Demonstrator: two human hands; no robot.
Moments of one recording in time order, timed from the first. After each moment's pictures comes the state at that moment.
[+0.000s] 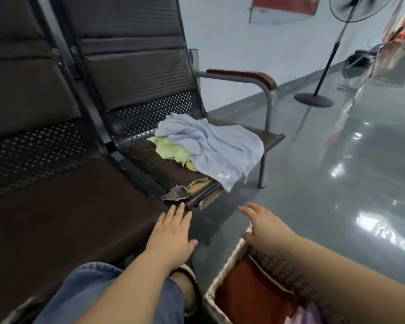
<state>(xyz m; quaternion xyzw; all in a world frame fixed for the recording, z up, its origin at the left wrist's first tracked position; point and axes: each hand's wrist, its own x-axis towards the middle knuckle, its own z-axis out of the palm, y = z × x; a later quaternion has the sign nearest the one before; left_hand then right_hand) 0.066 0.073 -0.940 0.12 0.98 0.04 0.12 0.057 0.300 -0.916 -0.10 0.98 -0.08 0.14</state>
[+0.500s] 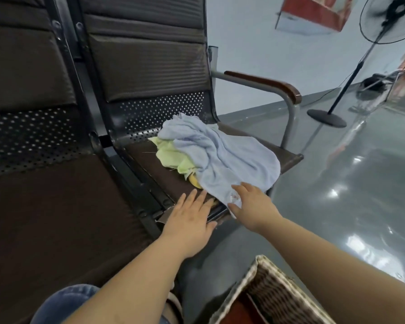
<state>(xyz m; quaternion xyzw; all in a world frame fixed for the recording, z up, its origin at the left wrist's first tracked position) -0.032 0.102 -0.942 0.15 0.98 0.10 0.01 -0.077 0.270 -0.911 -0.10 0.99 -0.06 0.05</state>
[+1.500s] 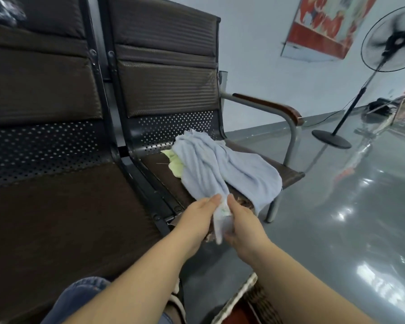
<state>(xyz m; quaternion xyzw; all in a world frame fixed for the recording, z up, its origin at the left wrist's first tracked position) 0.002 0.104 -0.883 -0.11 0.62 0.77 0.10 -0.010 0.212 -0.879 0.16 0.66 -0.73 0.12</state>
